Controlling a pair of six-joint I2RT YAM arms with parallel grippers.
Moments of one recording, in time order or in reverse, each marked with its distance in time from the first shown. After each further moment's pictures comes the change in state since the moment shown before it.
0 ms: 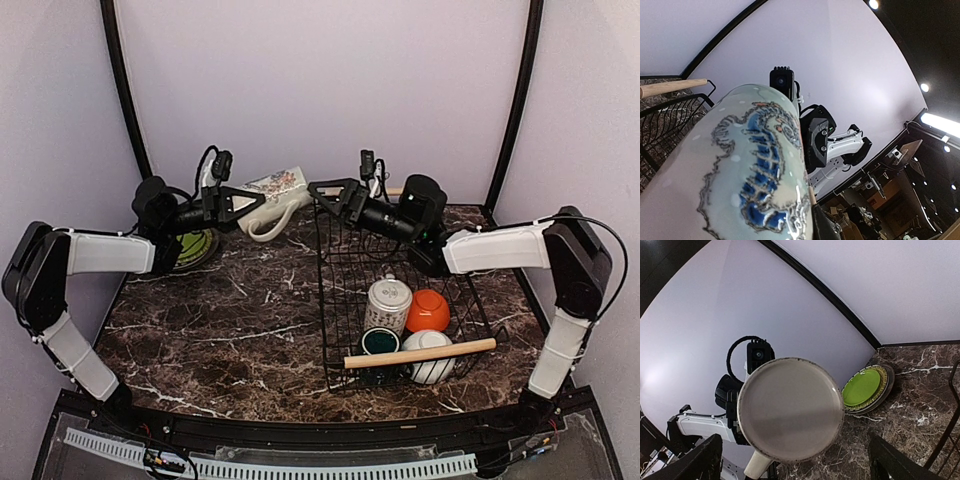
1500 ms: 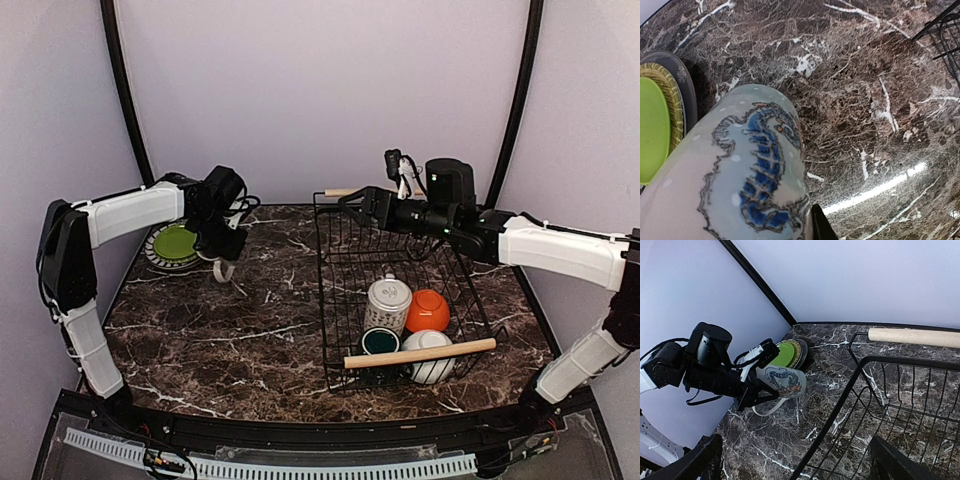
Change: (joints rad) left arm -0.116 0.201 0.608 -1.911 -1.180 1.084; right arm -0.019 -0.333 -0.023 -0.735 0.237 -0.354
